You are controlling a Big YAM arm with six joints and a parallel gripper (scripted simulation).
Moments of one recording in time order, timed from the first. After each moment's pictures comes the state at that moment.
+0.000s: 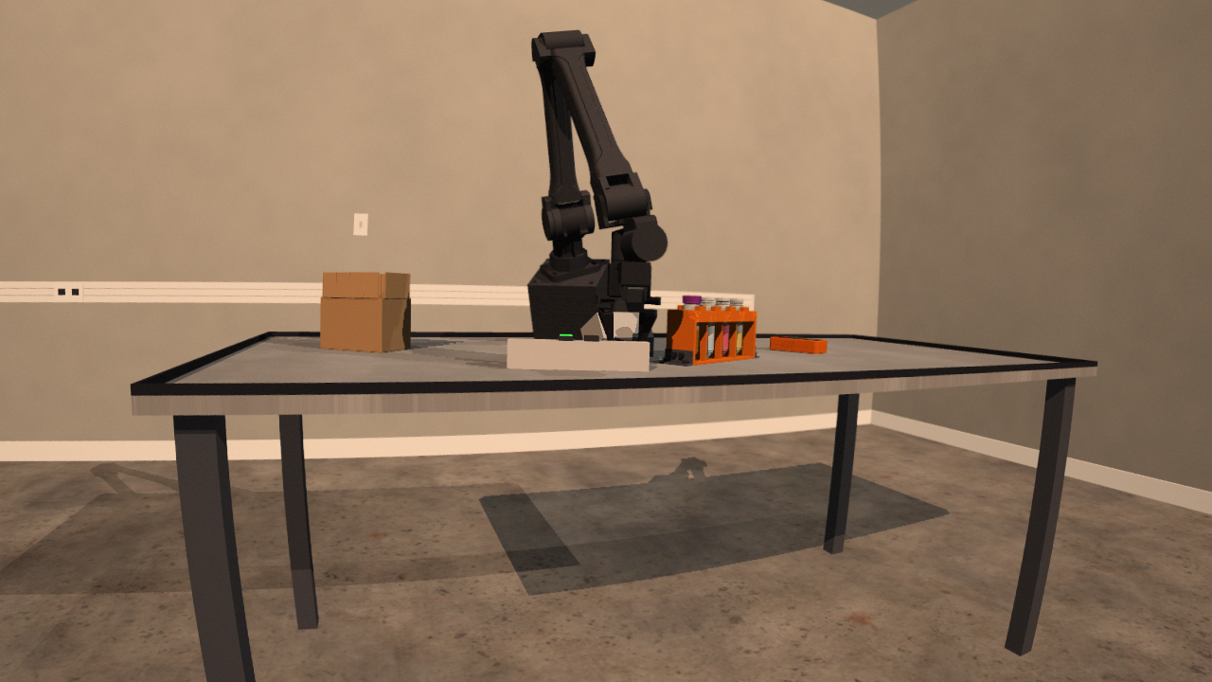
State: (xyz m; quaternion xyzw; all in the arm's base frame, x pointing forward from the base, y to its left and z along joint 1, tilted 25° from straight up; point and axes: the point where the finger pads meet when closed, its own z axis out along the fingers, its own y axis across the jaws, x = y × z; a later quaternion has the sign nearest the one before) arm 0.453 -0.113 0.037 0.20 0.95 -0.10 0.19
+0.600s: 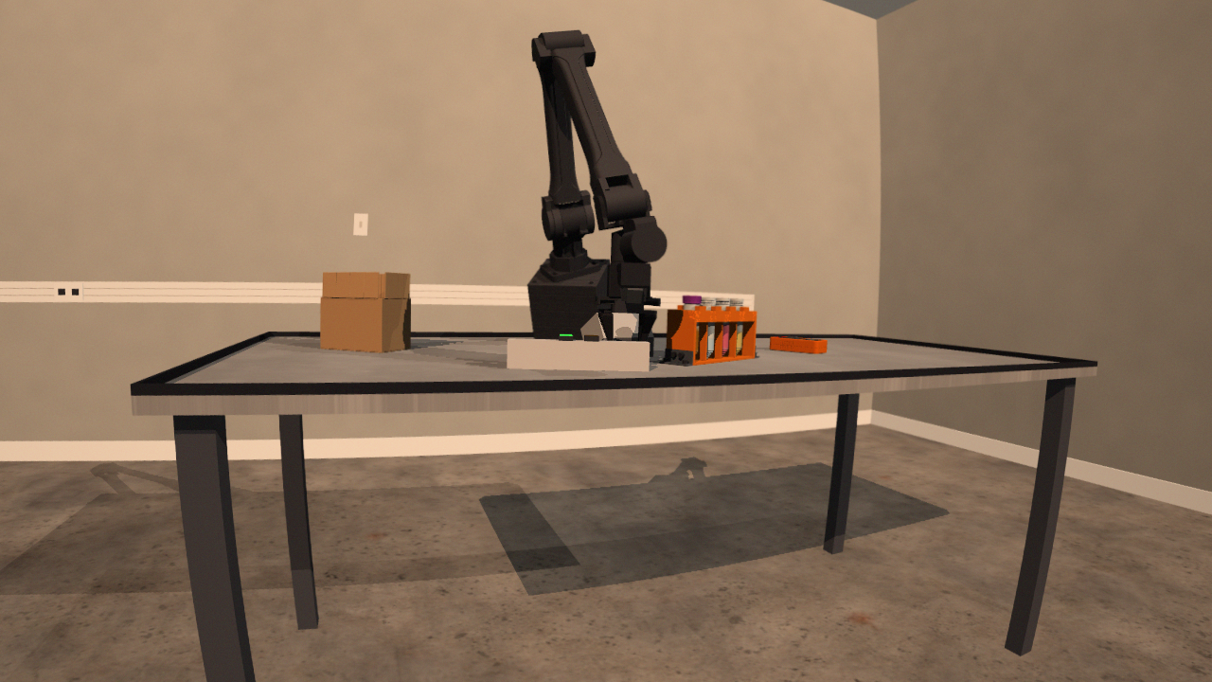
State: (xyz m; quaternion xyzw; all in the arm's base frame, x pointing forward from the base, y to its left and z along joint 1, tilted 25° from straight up) arm 0.453 -0.114 0.036 0.20 0.95 -0.10 0.20
